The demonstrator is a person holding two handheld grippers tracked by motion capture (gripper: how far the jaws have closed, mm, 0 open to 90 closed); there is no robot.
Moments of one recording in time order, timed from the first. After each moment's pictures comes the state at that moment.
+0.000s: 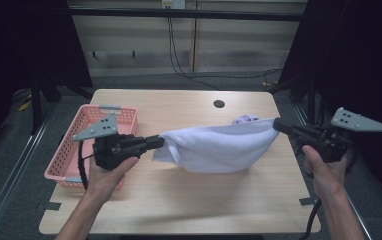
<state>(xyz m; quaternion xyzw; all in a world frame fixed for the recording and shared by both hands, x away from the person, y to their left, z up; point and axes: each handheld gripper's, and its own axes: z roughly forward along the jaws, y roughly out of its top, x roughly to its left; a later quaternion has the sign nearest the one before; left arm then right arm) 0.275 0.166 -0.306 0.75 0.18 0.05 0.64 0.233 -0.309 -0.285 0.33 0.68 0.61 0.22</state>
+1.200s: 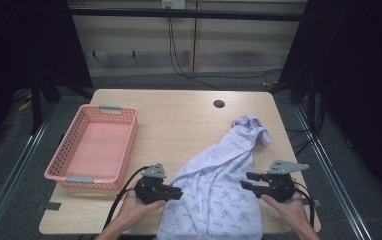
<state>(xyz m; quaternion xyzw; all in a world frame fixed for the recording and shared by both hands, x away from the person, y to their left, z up) 0.283 0.108 -0.490 0.87 0.23 -0.07 0.43 0.231 -0.268 -0.461 0.38 0.81 0.44 0.11</state>
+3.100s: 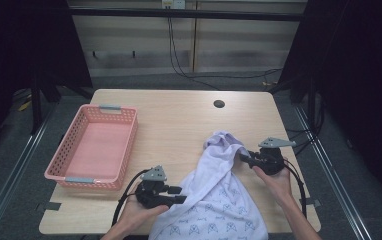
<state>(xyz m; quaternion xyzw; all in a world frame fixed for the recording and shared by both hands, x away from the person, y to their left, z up) 0.268 0.098 -0.472 0.85 0.24 -0.05 0.47 0.301 -0.271 -0.462 0.45 0.76 0.43 0.18</state>
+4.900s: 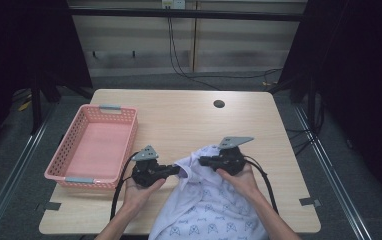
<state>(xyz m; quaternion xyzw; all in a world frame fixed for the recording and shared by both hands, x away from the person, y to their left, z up) 0.302 0.121 -0.460 0.79 0.30 0.01 0.53 0.311 -0.175 -0.448 0.33 0.80 0.49 0.07</state>
